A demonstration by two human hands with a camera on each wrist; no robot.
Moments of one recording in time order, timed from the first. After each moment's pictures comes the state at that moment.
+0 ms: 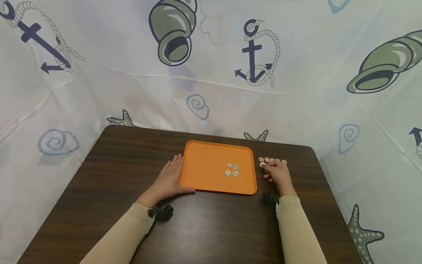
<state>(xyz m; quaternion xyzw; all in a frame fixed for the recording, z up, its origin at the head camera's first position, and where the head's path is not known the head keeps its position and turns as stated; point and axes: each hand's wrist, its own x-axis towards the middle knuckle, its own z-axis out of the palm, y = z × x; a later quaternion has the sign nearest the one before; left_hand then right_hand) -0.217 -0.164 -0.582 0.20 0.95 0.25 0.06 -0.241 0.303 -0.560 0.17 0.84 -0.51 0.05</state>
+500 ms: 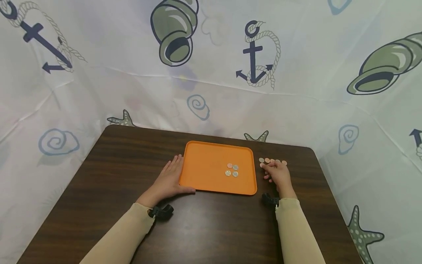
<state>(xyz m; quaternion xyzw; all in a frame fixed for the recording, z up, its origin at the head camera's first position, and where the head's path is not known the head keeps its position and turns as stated) -0.216 -0.164 -0.578 0.20 0.95 0.25 0.06 -0.241 0.303 -0.561 0.18 0.84 -0.51 0.04</state>
